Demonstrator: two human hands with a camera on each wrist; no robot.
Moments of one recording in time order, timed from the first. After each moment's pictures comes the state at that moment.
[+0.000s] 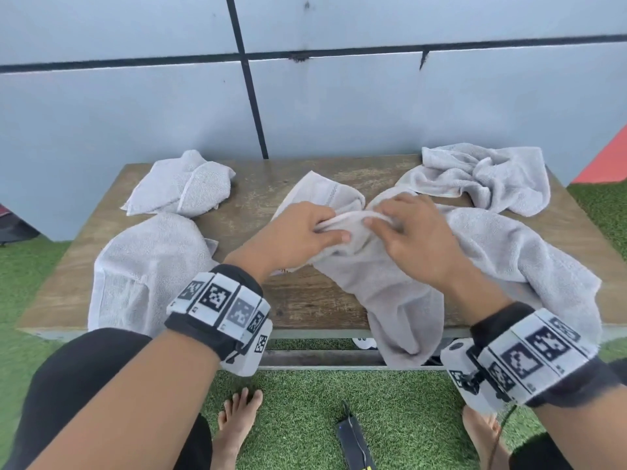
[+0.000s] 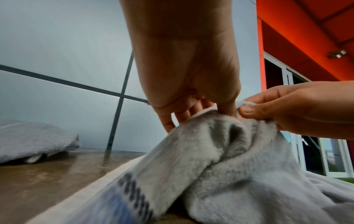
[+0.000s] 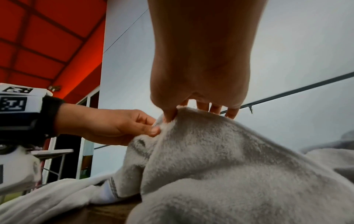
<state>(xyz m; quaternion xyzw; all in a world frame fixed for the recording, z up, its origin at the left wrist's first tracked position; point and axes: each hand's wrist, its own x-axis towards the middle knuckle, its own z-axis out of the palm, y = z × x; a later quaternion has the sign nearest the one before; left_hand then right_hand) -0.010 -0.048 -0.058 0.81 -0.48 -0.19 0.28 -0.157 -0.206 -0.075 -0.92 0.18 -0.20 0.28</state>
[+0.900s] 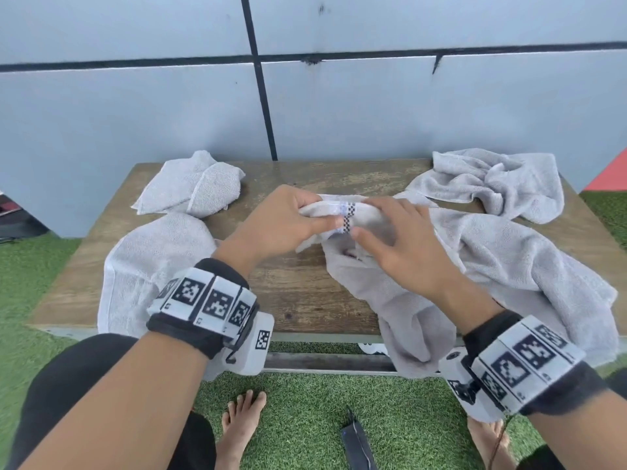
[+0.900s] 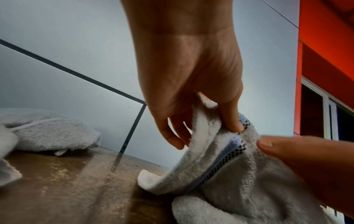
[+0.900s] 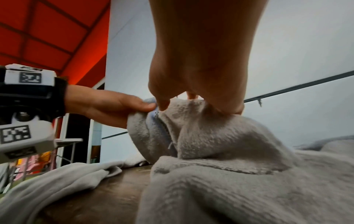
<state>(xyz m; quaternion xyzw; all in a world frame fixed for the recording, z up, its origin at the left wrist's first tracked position) 0.002 -0.026 -0.035 0.80 -0.40 -0.21 0.40 -0.143 -0.189 -0.085 -0.91 0.17 -0.19 0.32</state>
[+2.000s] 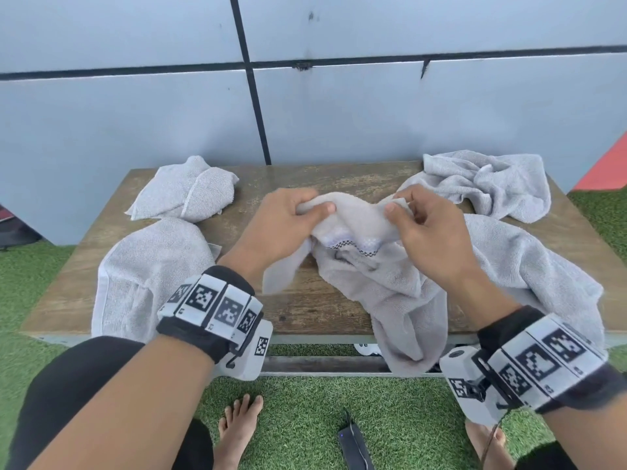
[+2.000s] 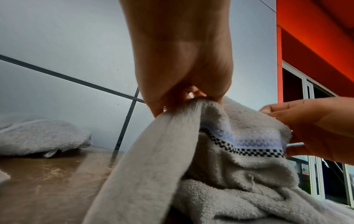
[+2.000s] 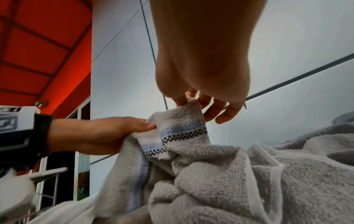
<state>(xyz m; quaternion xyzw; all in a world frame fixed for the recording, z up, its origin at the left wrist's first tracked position) -0.001 -0.036 -0.048 0.80 -0.41 -0.12 0.42 -0.159 -0.205 -0.062 -0.84 0.23 -0.30 0.39</state>
